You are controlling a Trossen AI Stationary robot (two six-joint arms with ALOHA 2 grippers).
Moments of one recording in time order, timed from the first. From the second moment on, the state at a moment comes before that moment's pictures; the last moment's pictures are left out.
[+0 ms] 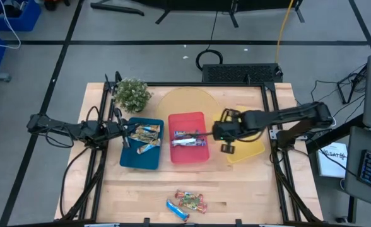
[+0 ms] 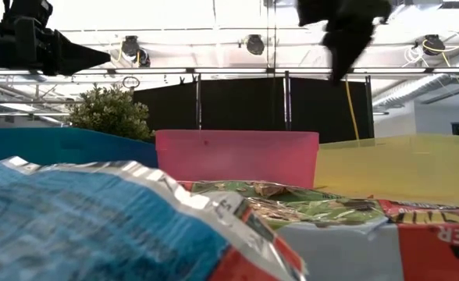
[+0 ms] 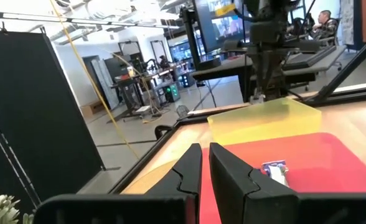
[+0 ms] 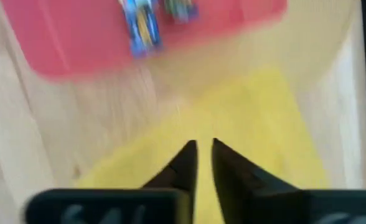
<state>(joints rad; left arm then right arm) -0.20 0.23 0.06 0.28 -0.50 0.30 0.13 1.49 1.32 -1.20 0.29 0.30</state>
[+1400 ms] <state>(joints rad) -0.20 0.23 0.06 0.26 -0.40 0.31 -0.05 1.16 0.70 -1.33 0.02 0.89</state>
